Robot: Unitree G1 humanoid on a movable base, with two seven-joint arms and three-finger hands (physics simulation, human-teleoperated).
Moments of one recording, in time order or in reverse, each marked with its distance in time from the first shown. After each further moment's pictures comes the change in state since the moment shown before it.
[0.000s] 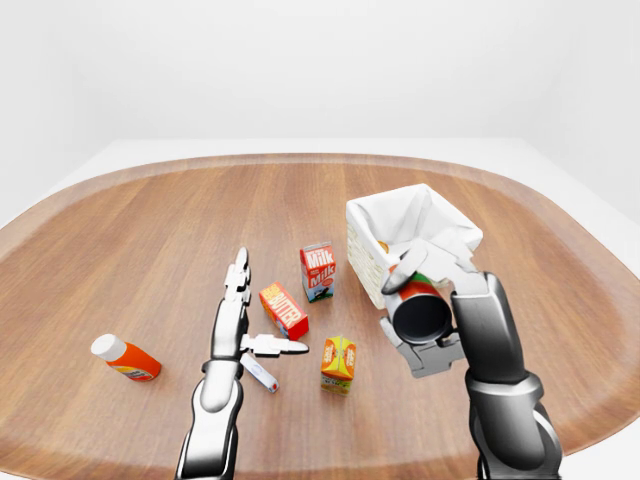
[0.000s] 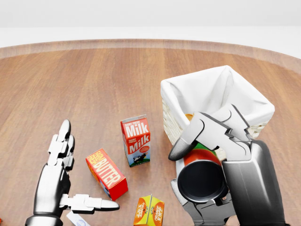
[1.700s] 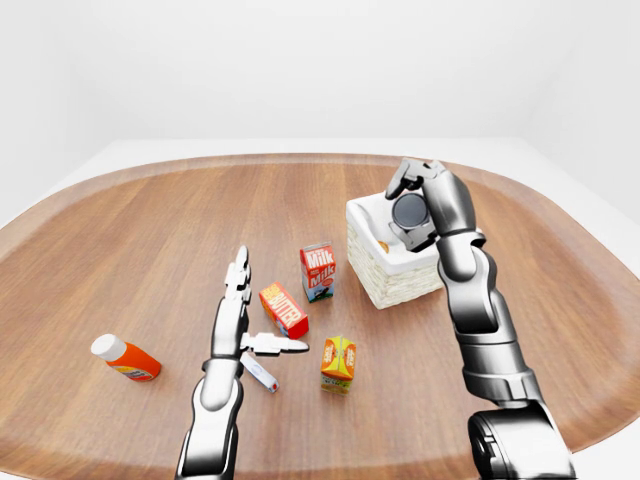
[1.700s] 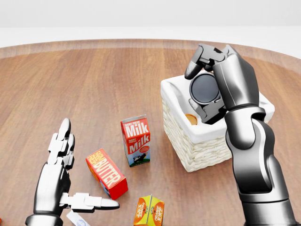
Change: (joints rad) left arm -0.007 0.000 0.001 -0.001 -0.002 0.000 -0.001; right arm -0.741 -0.145 -0.274 0.924 -0.012 -0.038 -0.054
